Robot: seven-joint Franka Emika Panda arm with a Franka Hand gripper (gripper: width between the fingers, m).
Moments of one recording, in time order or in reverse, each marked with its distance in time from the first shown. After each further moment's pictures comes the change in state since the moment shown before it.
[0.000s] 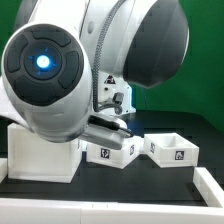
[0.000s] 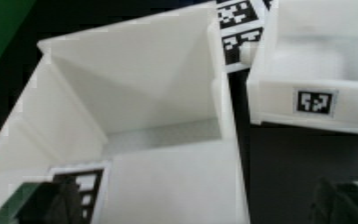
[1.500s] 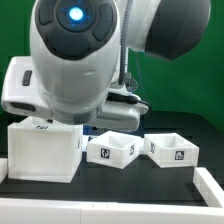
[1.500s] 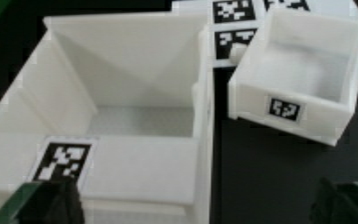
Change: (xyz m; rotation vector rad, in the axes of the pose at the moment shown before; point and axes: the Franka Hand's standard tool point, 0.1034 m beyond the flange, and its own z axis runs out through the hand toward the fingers) arm -0.007 -0.011 -0.023 -0.013 0.128 -0.151
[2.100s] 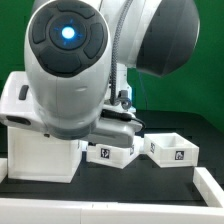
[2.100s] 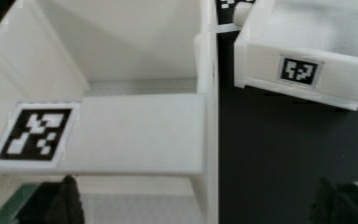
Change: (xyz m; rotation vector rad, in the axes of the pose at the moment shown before) arm 0.019 0.001 0.021 -0.002 0.001 0.046
